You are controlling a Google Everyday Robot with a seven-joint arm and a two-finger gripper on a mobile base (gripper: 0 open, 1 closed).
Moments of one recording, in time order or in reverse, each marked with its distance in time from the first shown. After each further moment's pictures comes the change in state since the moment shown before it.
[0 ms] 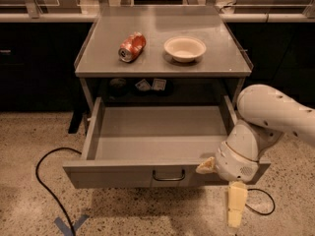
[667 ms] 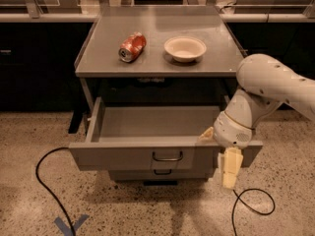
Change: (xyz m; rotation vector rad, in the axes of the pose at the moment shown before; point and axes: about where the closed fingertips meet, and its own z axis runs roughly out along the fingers) arm -0.007 -0.057 -0.053 0.074 0.015 0.015
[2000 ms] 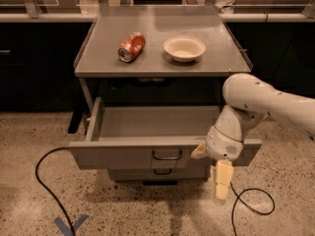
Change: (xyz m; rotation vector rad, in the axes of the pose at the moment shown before) arm 0.010 -0.004 0.047 -0.084 0.005 0.016
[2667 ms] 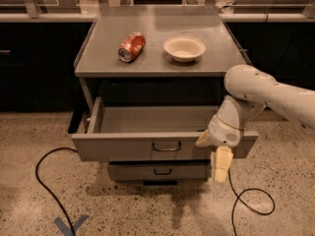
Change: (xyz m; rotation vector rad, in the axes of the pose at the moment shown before) arm 0.013 -0.045 -0.021 0.070 0.023 0.048
